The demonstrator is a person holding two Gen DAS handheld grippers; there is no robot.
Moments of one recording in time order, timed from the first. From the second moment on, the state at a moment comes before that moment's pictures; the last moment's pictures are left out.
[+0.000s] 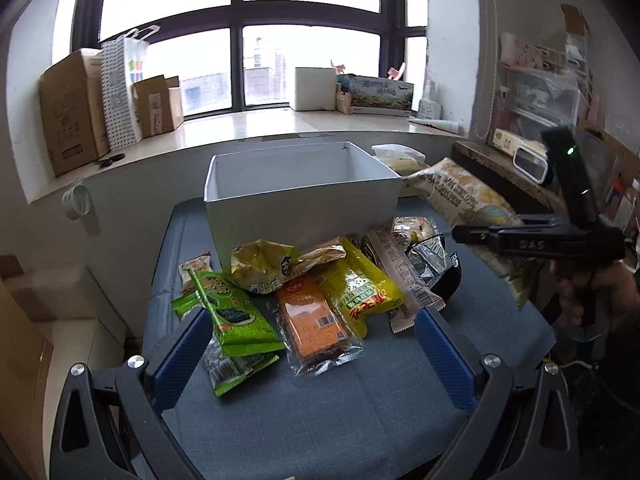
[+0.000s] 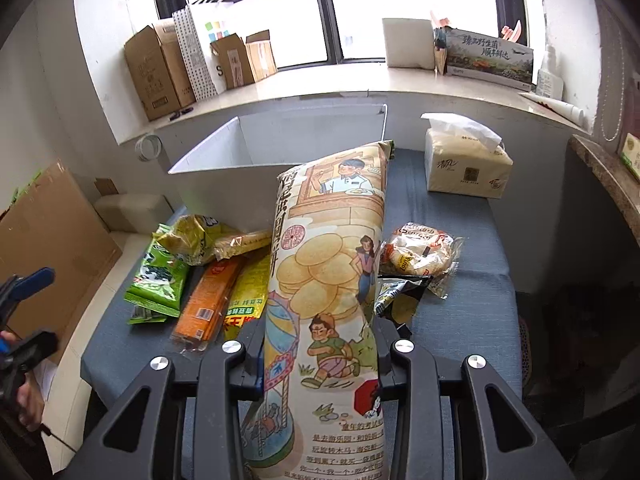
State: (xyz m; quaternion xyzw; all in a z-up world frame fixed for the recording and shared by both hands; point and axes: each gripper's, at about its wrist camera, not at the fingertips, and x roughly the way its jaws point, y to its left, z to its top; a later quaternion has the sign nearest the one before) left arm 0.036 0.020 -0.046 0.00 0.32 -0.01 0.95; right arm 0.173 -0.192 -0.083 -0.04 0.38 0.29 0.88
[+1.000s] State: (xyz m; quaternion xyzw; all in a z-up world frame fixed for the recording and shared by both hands) left arm 0.220 -0.018 -0.119 0.23 0.40 -0.09 0.88; right arm 0.130 -0.239 -0.066 0.01 0.34 0.25 0.91
